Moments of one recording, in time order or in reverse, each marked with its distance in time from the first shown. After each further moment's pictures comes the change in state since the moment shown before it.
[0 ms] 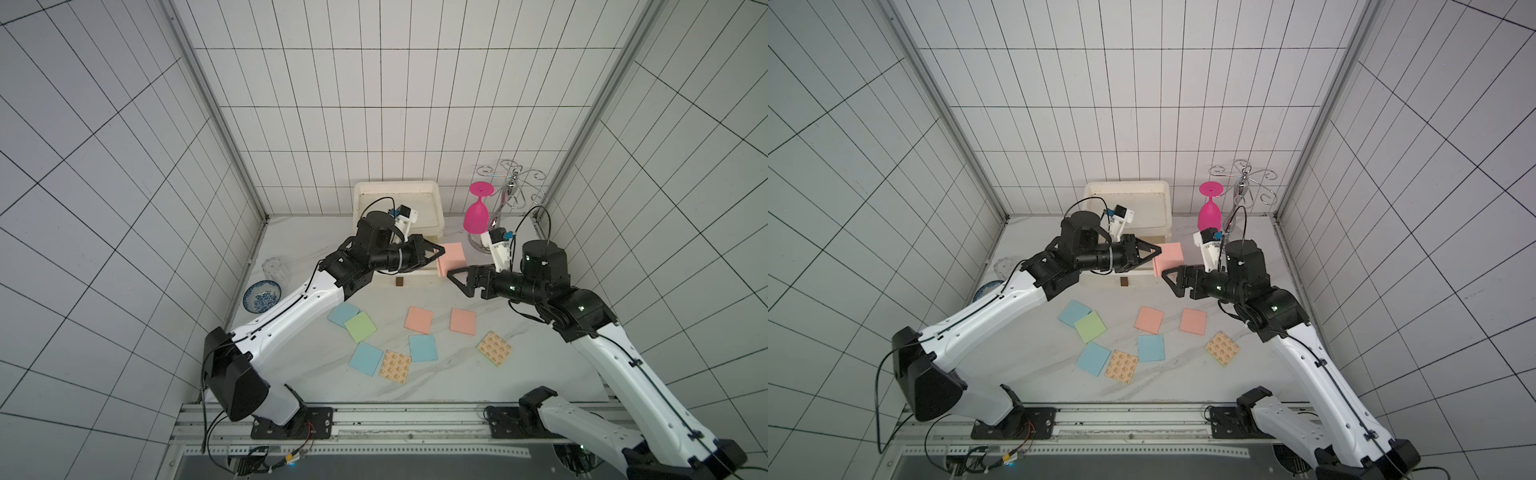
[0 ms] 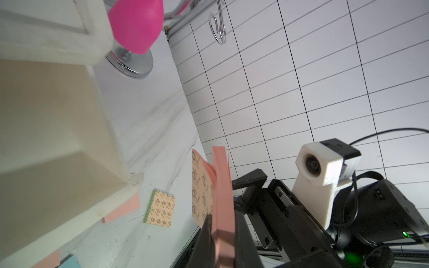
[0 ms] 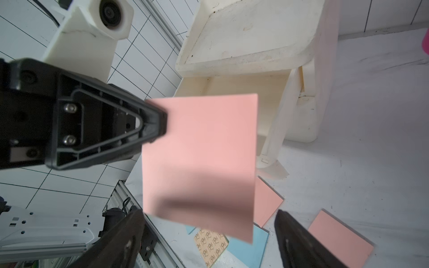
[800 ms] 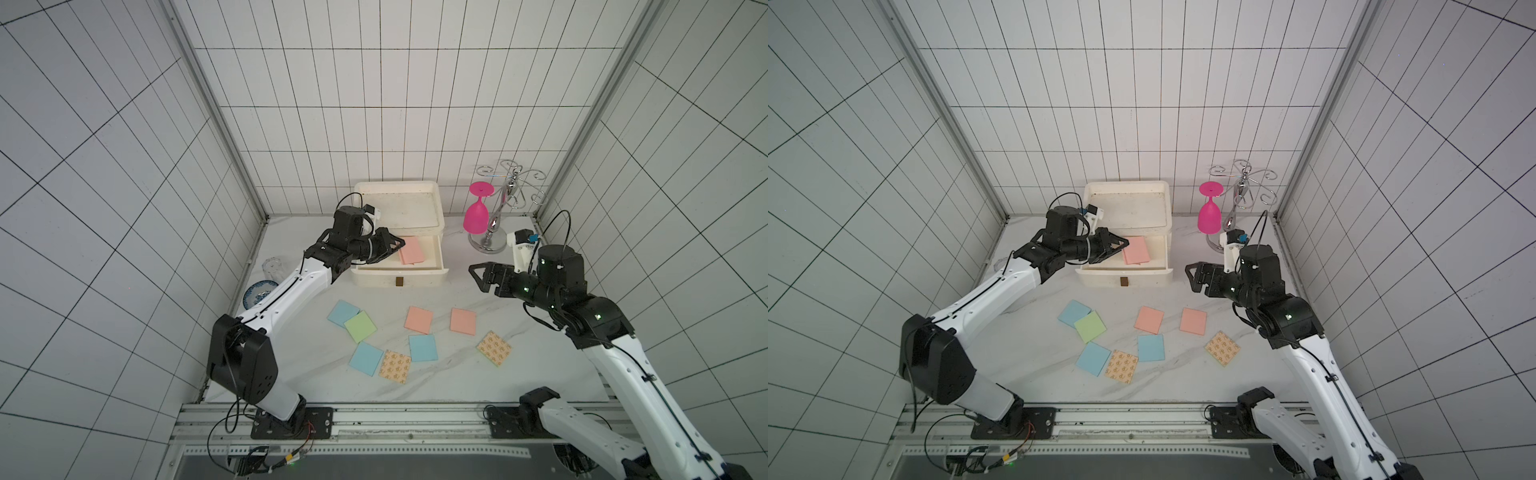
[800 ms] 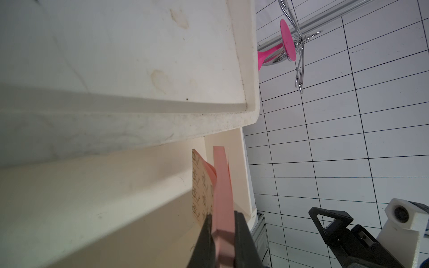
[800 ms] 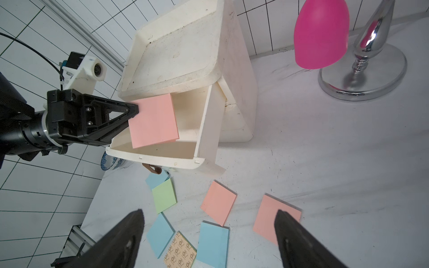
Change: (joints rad) left arm 0.238 0.090 -0.071 -0.047 0.050 0.129; right arm -0.082 -0.053 0.000 -0.095 0.190 0.009
